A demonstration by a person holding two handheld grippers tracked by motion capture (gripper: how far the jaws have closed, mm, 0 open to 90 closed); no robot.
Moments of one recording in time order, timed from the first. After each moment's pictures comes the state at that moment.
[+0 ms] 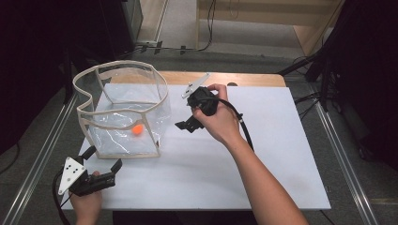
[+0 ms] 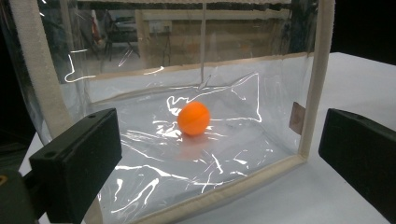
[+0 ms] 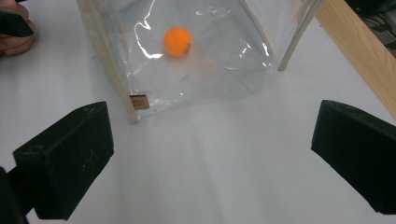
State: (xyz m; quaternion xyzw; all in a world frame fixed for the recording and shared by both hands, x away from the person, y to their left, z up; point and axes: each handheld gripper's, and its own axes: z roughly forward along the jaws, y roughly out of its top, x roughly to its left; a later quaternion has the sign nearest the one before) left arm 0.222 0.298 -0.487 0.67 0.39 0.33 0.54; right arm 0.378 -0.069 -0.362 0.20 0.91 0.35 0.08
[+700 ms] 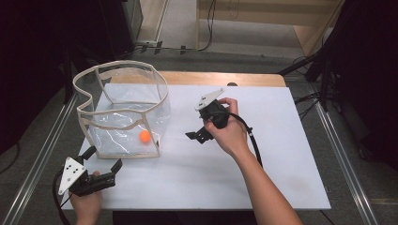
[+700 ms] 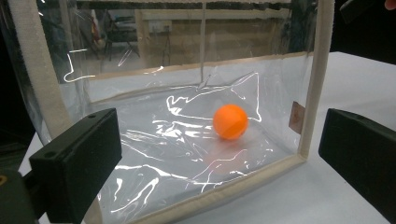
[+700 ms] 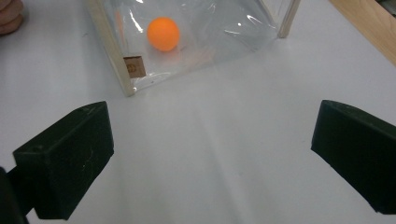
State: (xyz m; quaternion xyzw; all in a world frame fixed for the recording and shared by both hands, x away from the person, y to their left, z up) left arm 0.222 0.298 -0.487 0.67 0.39 0.33 0.54; right arm 0.360 -0.099 -0.400 0.22 0.90 0.37 0.08
